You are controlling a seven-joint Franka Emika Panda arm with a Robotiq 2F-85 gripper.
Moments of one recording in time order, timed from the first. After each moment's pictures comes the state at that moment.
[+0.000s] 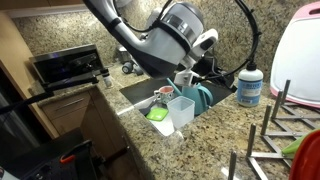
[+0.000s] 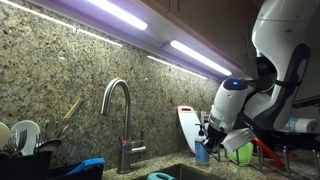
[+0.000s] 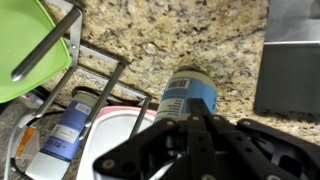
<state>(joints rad) 0.46 0.67 -0.85 -2.04 -1.19 3.20 1.40</state>
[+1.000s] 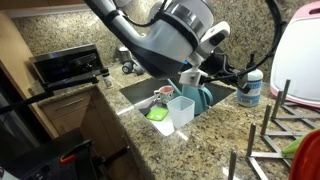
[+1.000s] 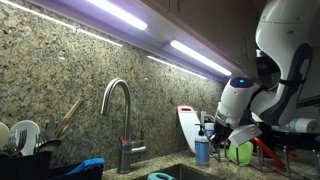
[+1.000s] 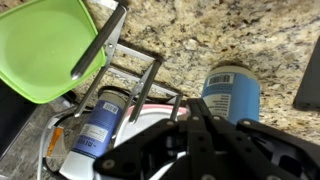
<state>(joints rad) 0.46 0.68 -0.93 -2.06 -1.20 3.25 1.40</state>
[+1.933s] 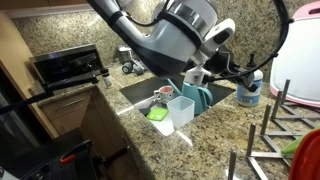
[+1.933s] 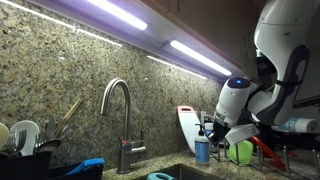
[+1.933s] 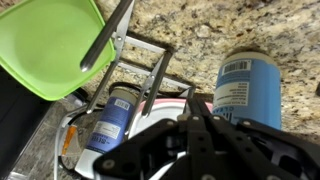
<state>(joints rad) 0.45 0.69 -0.93 -2.03 -1.15 3.23 1.42</state>
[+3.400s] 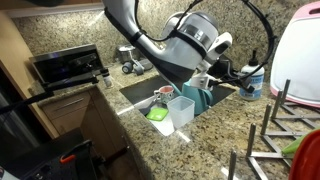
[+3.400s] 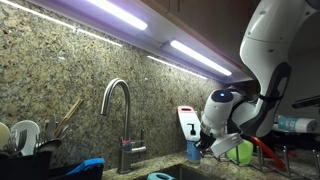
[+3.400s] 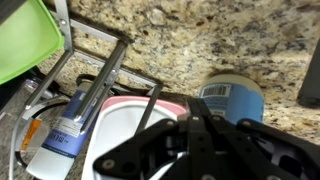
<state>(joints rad) 0.39 0.83 -0.82 -1.85 -1.10 3.16 1.42</state>
